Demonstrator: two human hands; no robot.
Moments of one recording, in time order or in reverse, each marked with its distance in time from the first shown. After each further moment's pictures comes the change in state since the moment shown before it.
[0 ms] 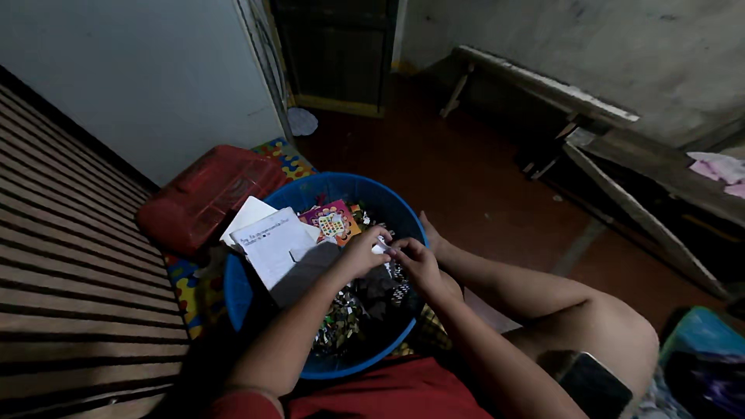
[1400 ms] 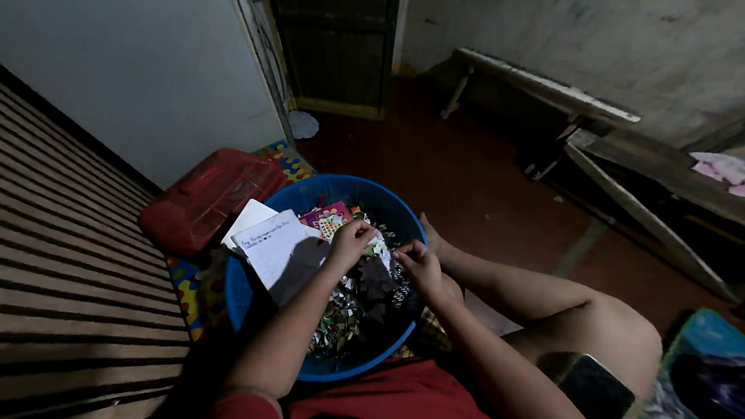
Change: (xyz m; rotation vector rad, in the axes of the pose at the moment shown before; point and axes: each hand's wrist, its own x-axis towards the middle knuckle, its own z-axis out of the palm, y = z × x) left_hand 0.004 -0.014 -0.007 -0.196 0.347 -0.060; right_hand -0.004 -0.008 0.000 -0.126 0.087 0.020
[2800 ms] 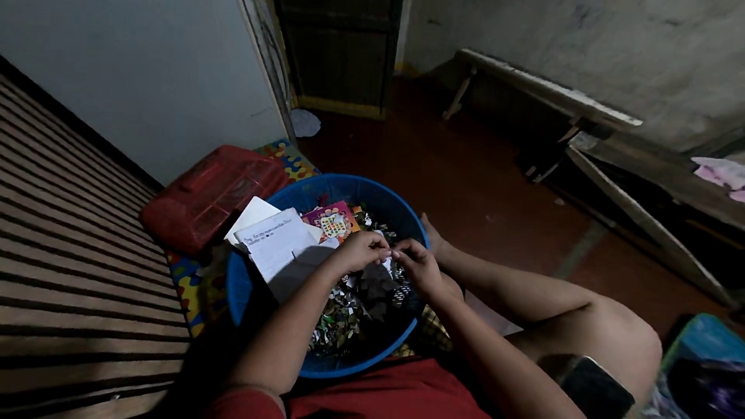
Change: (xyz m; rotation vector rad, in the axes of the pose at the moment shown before) left_hand -0.002 0.009 -0.004 0.042 -0.440 0.046; right_hand 0.006 0.015 -0.001 0.190 -0.158 -0.104
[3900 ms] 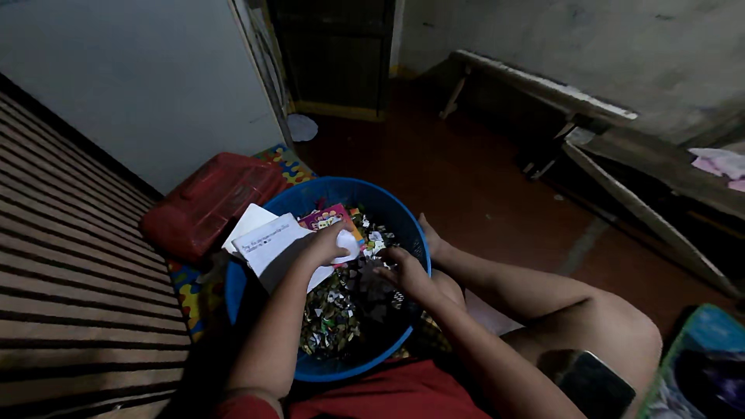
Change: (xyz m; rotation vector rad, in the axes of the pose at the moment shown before) left_hand -0.001 -0.032 -0.047 0.421 0.110 -0.286; right_hand 0.003 -0.018 0.008 -0.633 -0.266 0.231
